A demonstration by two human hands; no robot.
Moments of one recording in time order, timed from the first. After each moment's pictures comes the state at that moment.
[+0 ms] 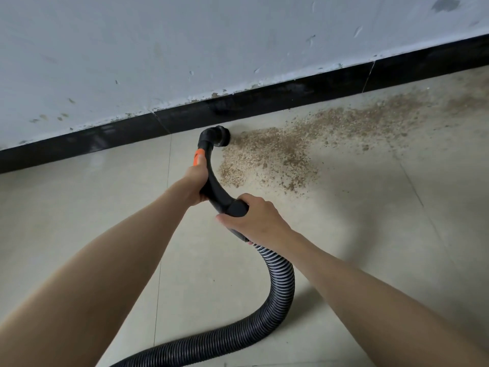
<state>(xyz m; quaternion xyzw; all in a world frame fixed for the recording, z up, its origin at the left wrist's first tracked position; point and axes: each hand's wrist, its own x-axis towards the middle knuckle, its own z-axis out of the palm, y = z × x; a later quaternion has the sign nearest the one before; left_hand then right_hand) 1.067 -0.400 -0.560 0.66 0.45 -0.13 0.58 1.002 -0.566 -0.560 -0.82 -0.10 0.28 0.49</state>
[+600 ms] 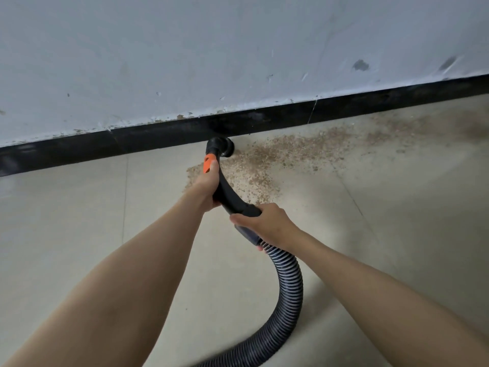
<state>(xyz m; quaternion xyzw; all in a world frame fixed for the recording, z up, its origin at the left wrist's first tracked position) 1.099 -0.456 -0.566 0.60 0.35 -0.20 0.69 1.015 -0.608 -0.545 -0.81 0.05 0.27 0.52</state>
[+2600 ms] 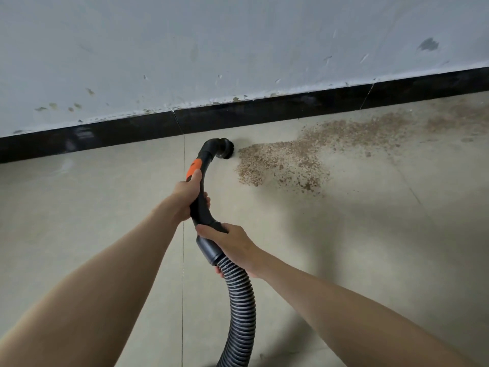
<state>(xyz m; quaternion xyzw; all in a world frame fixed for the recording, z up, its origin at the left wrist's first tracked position) 1.006 -0.310 -0.562 0.63 0.43 -0.15 0.63 0.927 -0.453 -0.559 -0.62 0.04 0.45 0.64</state>
